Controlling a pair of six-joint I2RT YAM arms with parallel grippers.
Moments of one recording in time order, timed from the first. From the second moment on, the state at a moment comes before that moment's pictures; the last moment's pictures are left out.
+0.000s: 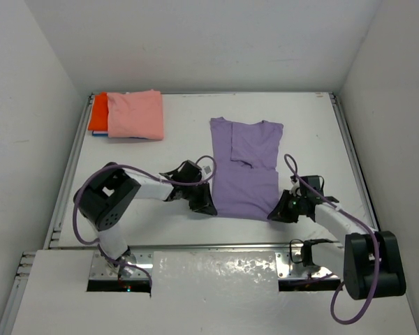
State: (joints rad) left arm -0.69 1.73 0.74 -0.02 0.51 -0.81; right arm 0.05 1.10 0.27 -0.31 -0.44 0.47
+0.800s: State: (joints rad) left arm -0.70 1.45 0.74 -0.15 0.39 -0.88; right arm 0.06 0.95 0.40 -0.57 -0.40 0.45
